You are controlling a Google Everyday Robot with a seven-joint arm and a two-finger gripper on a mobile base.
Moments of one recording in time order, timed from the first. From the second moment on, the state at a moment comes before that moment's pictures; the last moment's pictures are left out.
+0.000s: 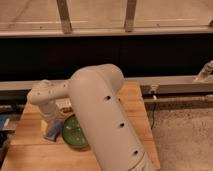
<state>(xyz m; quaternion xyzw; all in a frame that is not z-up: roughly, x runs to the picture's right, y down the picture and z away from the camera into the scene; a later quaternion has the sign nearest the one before) -0.285 0.211 0.828 -0.39 0.13 0.30 0.86</state>
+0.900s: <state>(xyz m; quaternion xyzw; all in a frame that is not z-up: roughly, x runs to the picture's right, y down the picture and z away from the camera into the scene) -0.275 0.214 0.831 -0.41 0.12 0.31 0.85</state>
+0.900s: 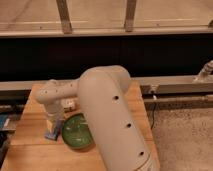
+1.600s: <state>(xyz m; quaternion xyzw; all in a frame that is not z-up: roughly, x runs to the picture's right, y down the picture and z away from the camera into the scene) -0.283 0.144 0.793 -0.37 0.10 0.31 0.87</state>
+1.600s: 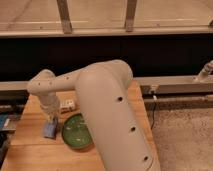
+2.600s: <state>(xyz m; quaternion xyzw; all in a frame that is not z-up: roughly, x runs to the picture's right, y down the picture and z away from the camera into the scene) -0.202 -0.010 0.757 -0.31 0.09 0.40 0.86</state>
